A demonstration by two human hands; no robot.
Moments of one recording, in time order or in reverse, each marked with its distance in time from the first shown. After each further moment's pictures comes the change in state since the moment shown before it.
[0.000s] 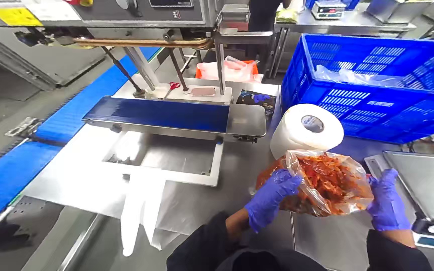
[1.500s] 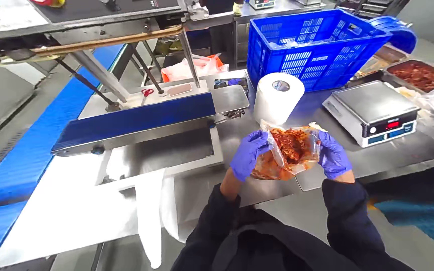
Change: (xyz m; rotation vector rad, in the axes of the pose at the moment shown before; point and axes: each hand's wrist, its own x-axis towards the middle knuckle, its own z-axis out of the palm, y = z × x) left_hand -0.059 0.017 -0.061 -0.053 -0.080 0.053; right_hand -0.132 0.050 0.060 0.380 -0.309 -0.227
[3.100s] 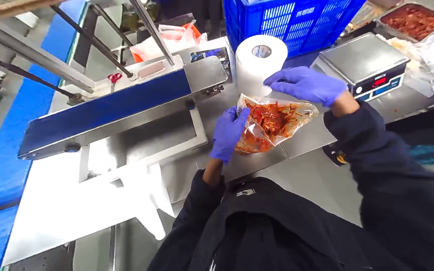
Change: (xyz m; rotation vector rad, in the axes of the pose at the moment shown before) left_hand 0.003 -0.003 0.015 0.817 0.213 0.097; right_hand 0.075 -0.091 0.065 -1.419 -0.452 0.130
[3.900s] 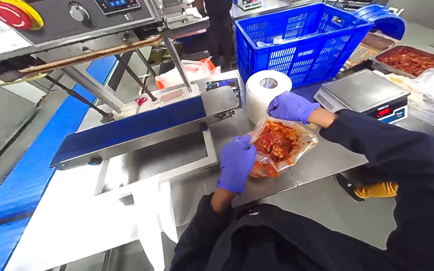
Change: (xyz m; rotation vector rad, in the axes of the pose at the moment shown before) left_hand -0.042 0.051 -0.018 0.646 0.008 0.027; right_hand 0.048 -0.035 0.007 -0.386 -0.065 0.135
